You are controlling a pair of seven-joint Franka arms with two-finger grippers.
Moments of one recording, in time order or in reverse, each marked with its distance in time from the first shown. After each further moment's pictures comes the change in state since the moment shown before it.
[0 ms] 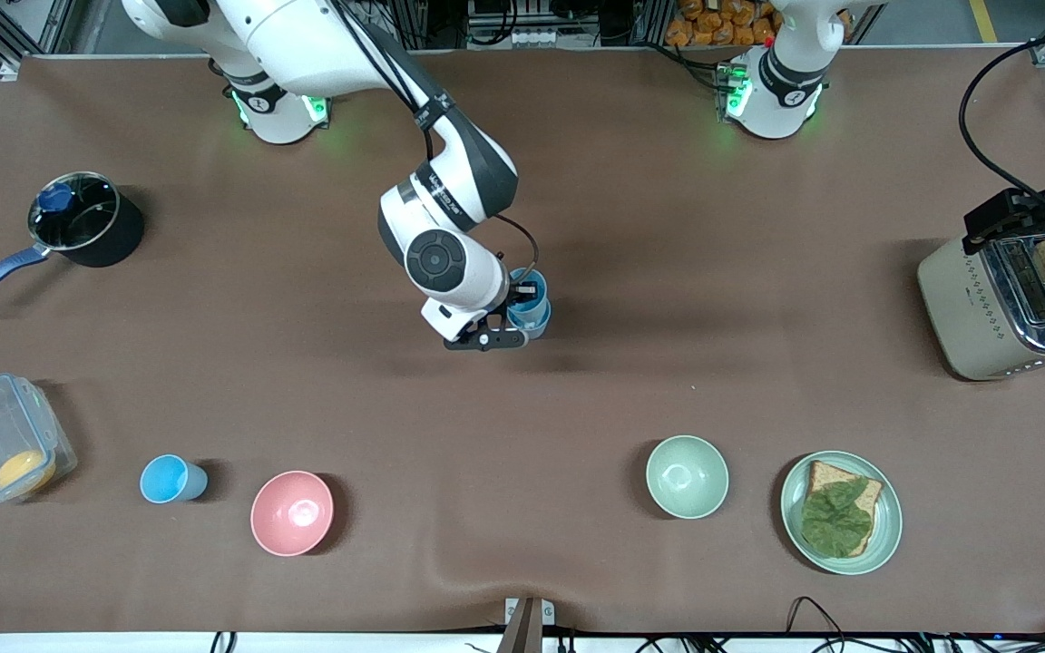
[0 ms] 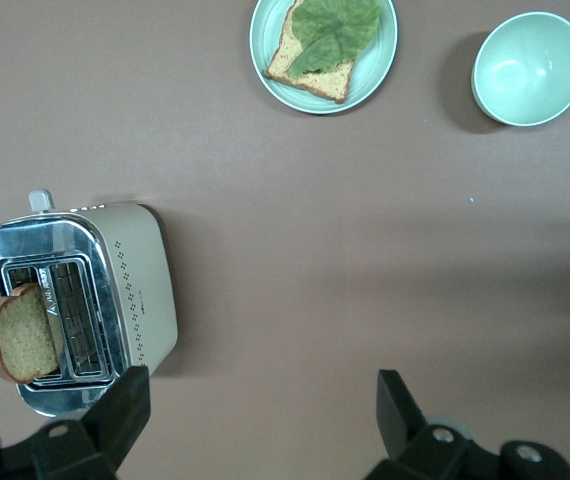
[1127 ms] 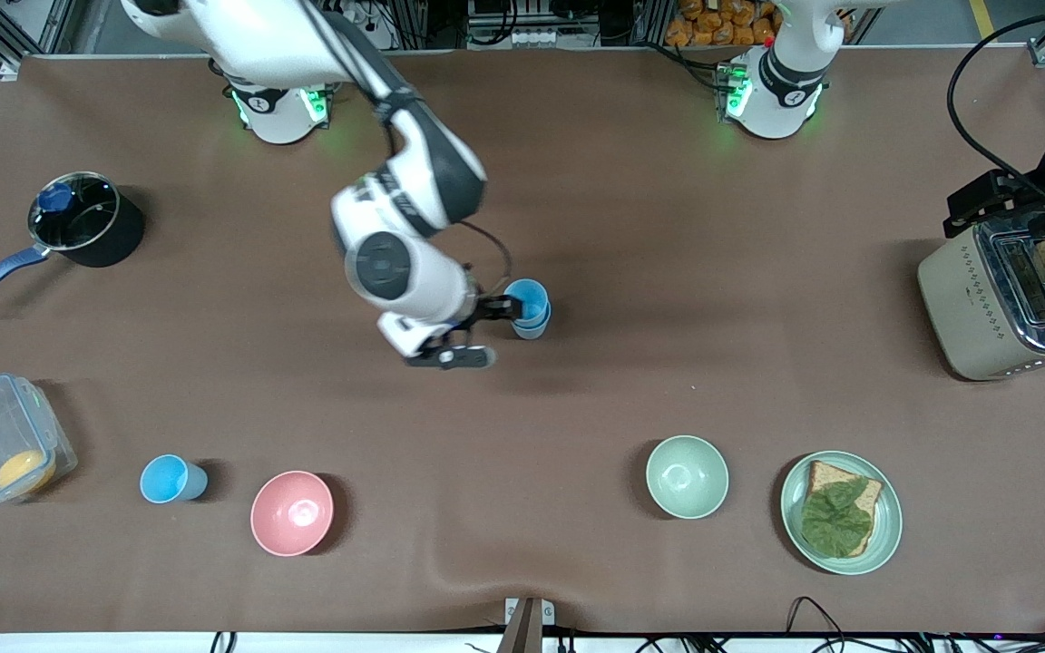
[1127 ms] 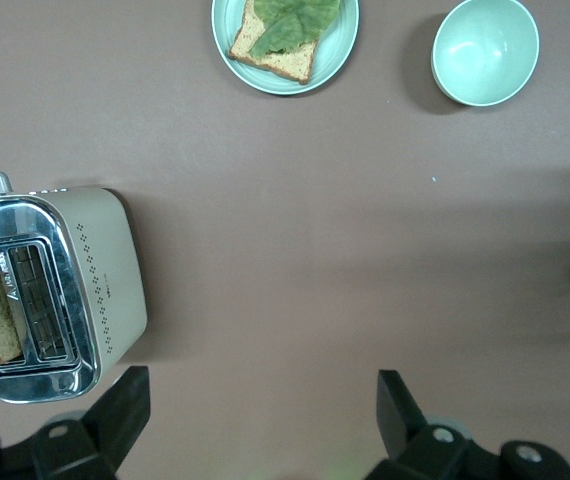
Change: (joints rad) left arm -0.077 -0.023 0.065 0.000 -0.060 -0.047 -0.006; right arm -0.101 -0.094 -0.042 0.049 -0.009 -0.104 -0.010
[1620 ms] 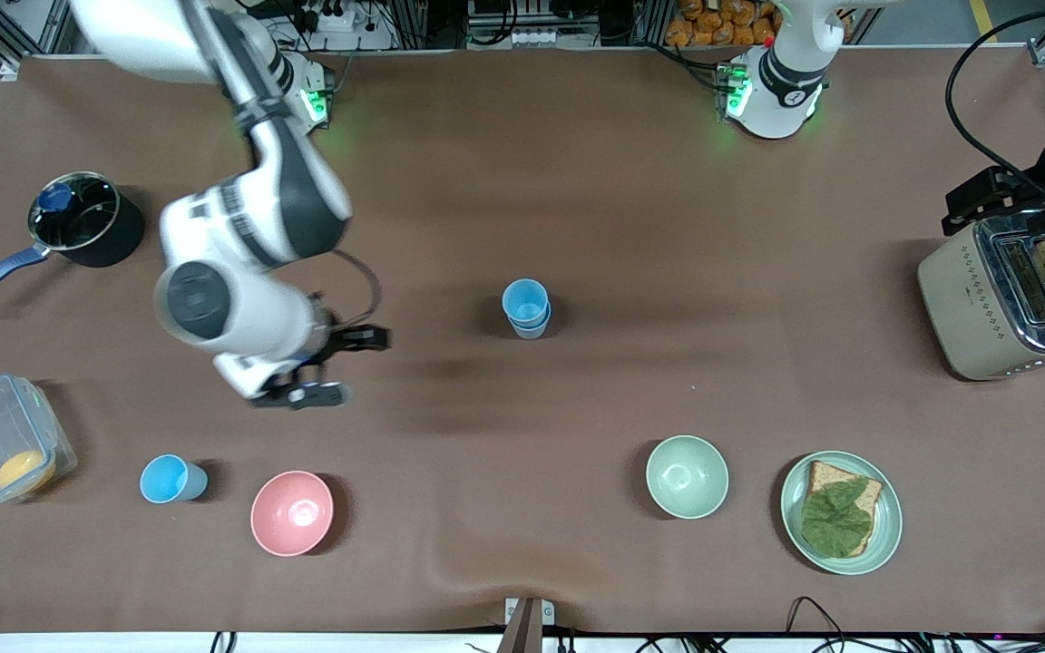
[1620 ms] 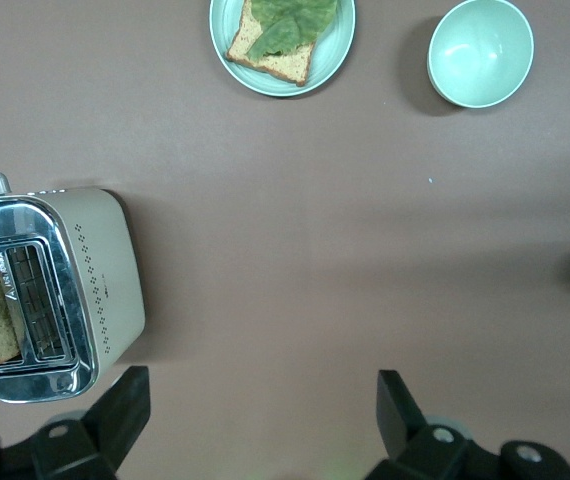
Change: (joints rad) left arm -0.003 -0.004 -0.001 0.000 -0.001 0.000 -0.004; right arm -0.250 -0.077 -0.008 -0.001 -0.185 -0.181 -0.279
